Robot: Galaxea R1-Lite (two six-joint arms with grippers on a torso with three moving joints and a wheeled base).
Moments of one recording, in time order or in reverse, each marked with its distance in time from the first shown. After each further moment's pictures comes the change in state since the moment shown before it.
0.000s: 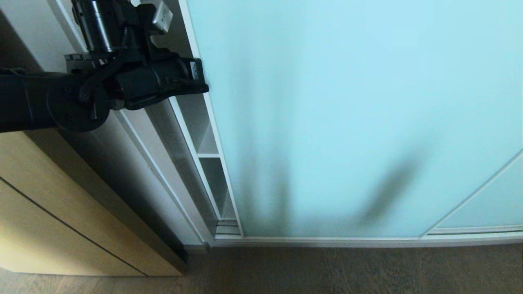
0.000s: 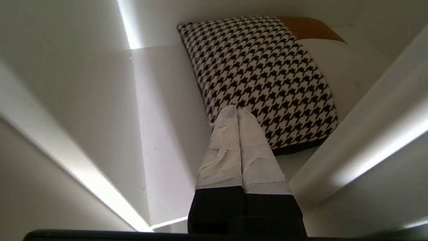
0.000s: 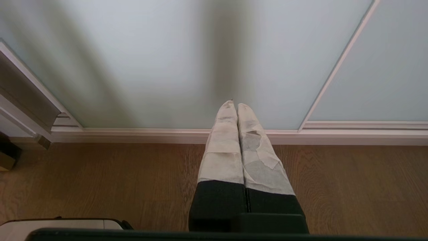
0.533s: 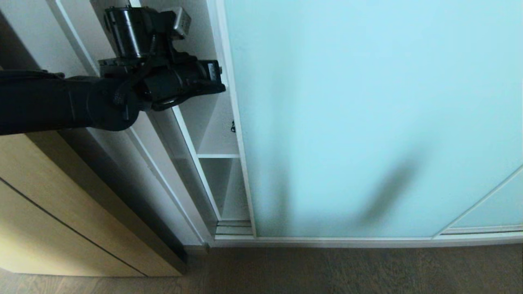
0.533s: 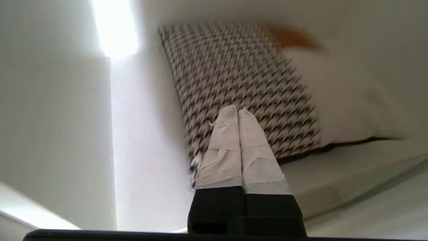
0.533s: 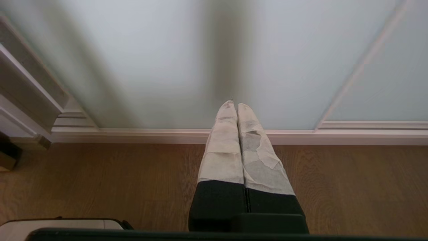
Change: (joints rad) left arm -0.060 0.086 -0.091 -0.010 0.008 -0.042; right arm 0.000 0.000 0.000 0.000 0.000 0.000
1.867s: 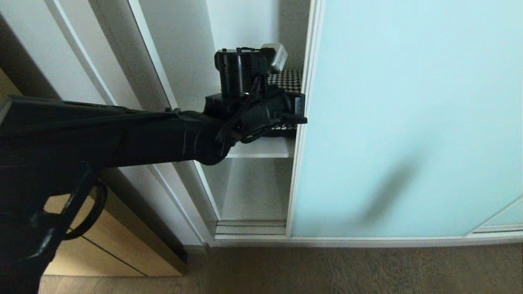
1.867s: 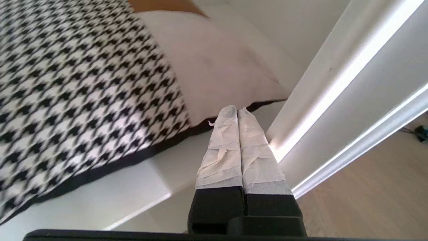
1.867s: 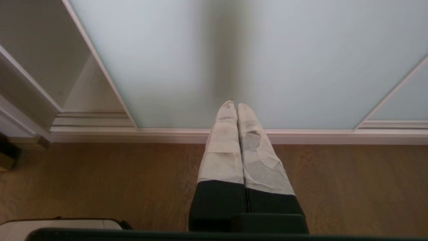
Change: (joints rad) left arm -0.307 0.195 -0.102 -0.075 0.010 0.007; right arm 0.000 0.000 0.000 0.000 0.000 0.000
